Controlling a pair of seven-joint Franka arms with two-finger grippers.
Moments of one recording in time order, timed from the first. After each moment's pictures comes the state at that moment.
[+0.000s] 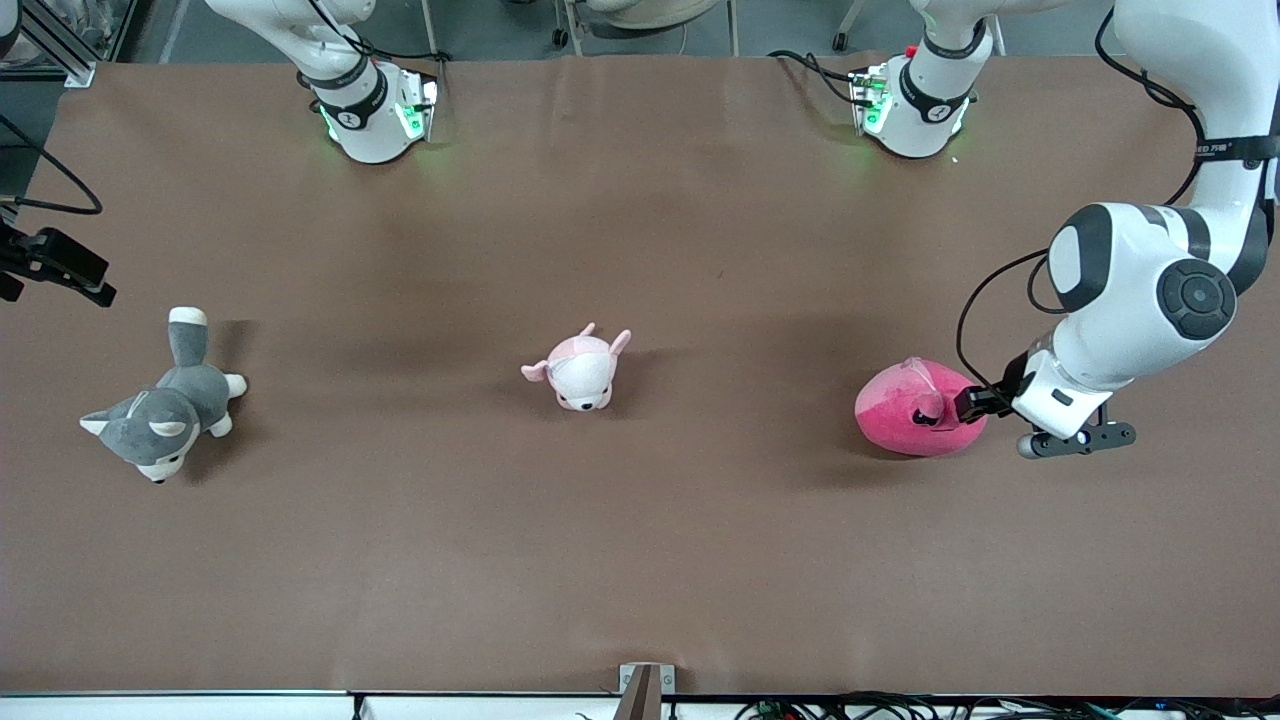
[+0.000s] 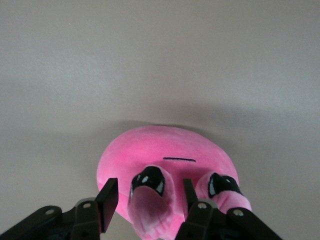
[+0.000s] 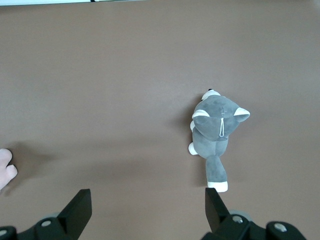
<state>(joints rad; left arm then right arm) 0.03 0.30 -0.14 -1.88 -0.02 2.21 -0.22 -0.05 0.00 -0.02 -1.58 -0.04 1.67 -0.01</state>
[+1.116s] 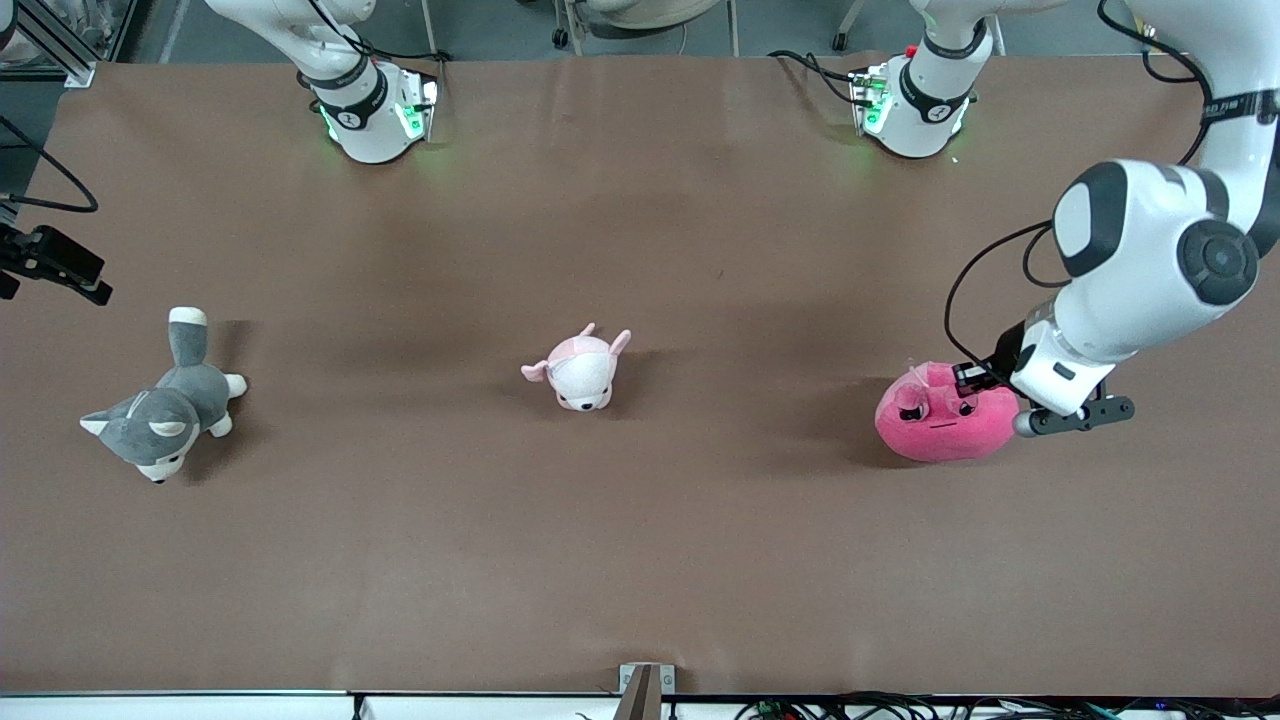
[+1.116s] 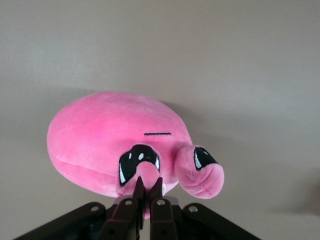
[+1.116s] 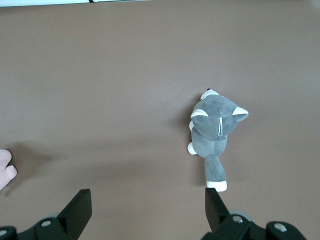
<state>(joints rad) 0.03 0.18 -0.21 -1.82 -0.10 2.06 -0.32 -0.06 -0.01 -0.03 -1.58 -0.04 1.67 -0.01</state>
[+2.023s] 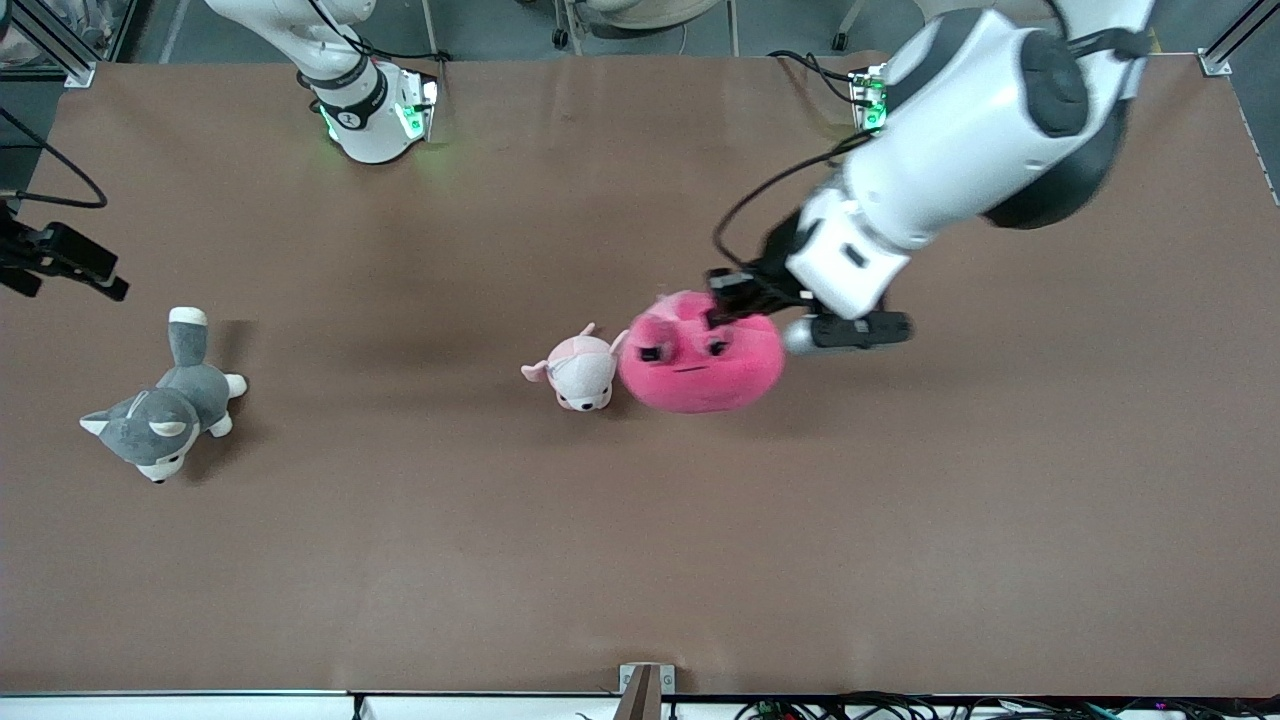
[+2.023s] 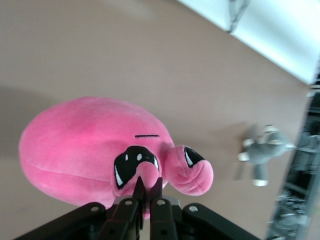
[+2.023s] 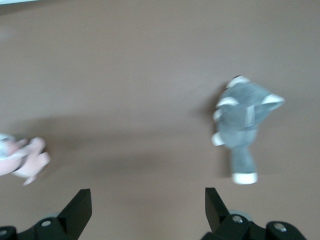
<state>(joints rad) -0.27 0.39 -0.42 -1.32 -0.31 2.11 -0.79 -0.06 -0.01 -0.03 -1.59 0.13 1.61 -0.01</state>
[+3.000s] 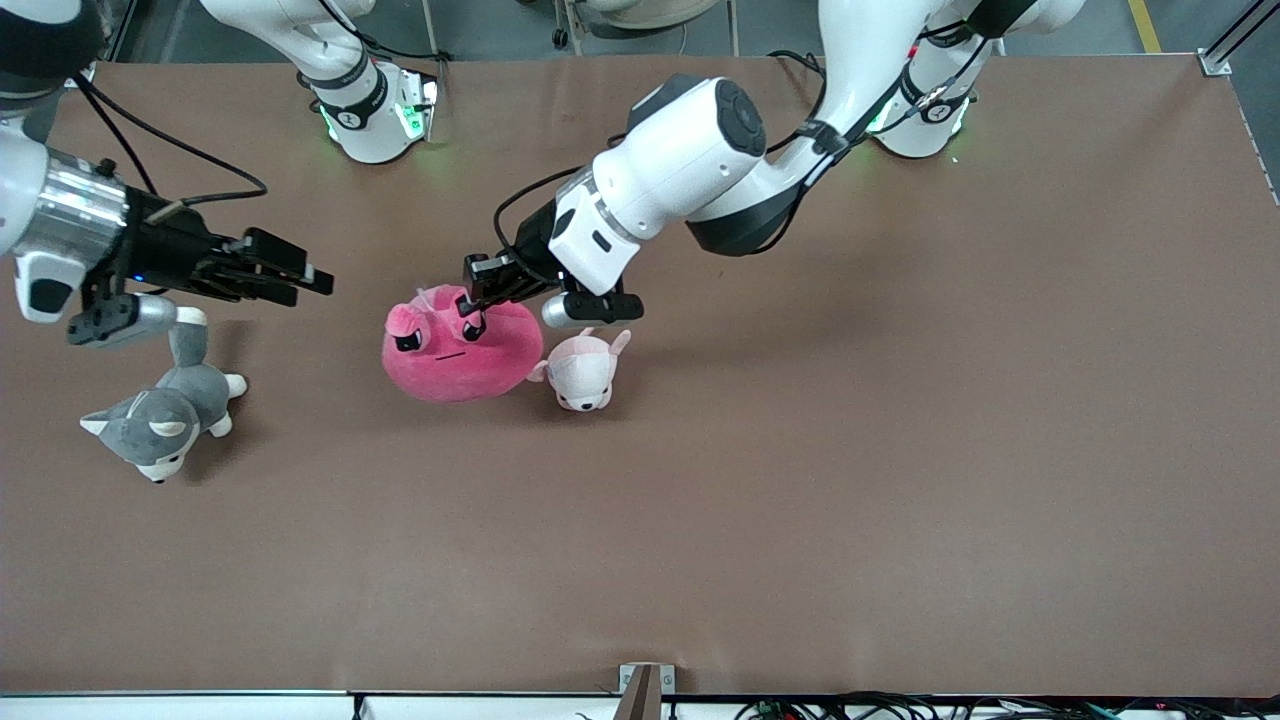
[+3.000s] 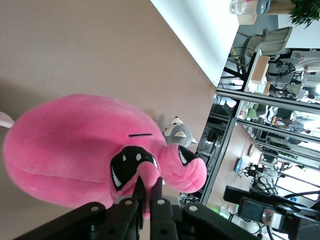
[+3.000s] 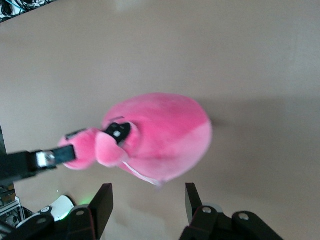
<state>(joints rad) -0.59 0.68 -0.42 -1.21 -0.39 2.68 -0.99 0.11 0.09 -0.02 -1.60 0.54 1.66 0.05</state>
